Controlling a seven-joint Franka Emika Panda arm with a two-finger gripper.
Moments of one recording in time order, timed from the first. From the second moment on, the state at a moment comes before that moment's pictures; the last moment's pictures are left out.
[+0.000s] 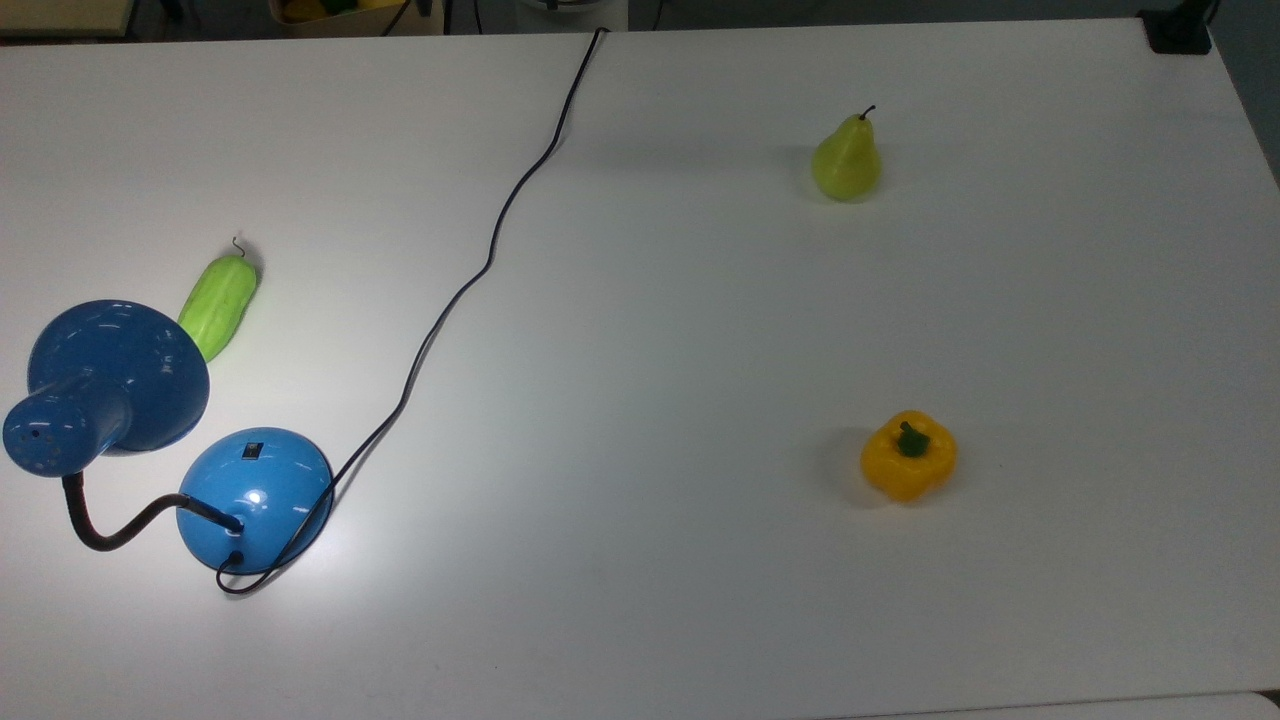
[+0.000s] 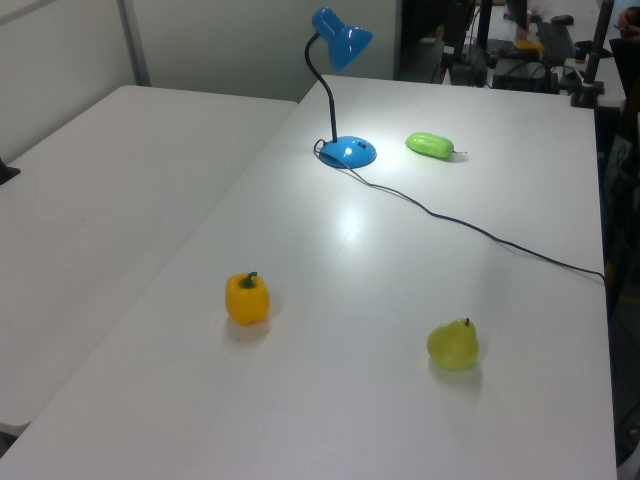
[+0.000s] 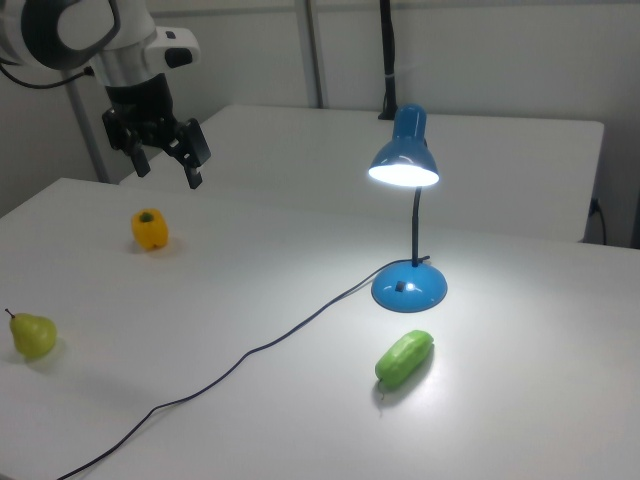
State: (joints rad) arm 0.00 -0.05 0.01 -1.64 0.07 1.72 -0.08
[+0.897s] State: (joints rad) arm 0.00 -0.05 0.01 -1.64 0.07 1.72 -0.08
